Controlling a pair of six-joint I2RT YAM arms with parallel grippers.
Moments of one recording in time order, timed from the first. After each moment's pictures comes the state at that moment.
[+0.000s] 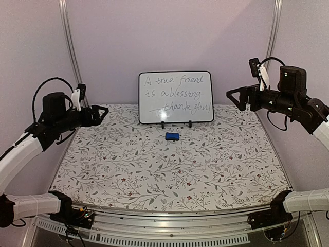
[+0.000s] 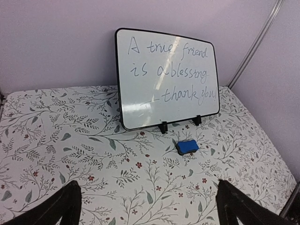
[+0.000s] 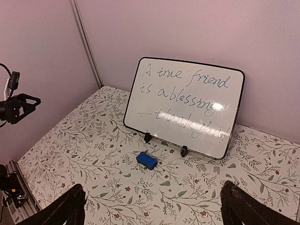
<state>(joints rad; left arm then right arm) -0.26 0.97 0.84 -0.20 0.22 -0.24 0.52 1.04 1.25 -0.50 -0.12 0.12</state>
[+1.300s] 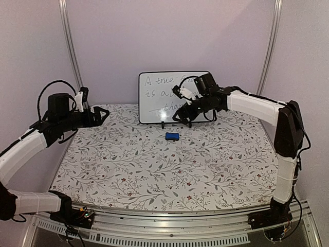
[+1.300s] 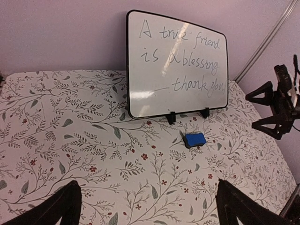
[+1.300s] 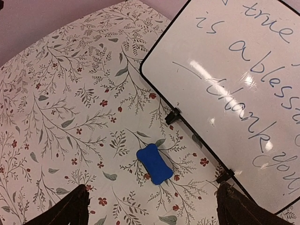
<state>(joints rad) -0.21 1.05 0.84 -0.20 0.26 -0.26 0.63 1.96 1.73 -0.45 -0.23 -0.22</state>
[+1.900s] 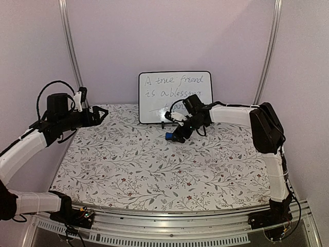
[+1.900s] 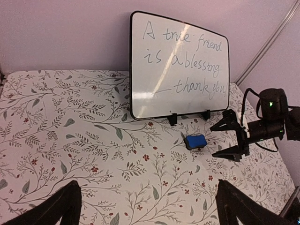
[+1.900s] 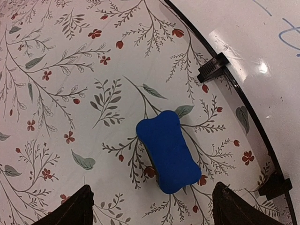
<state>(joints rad) -0.18 1.06 0.84 -0.19 0.28 -0.27 0.65 2.25 1.78 -0.45 -0.24 -0.40</state>
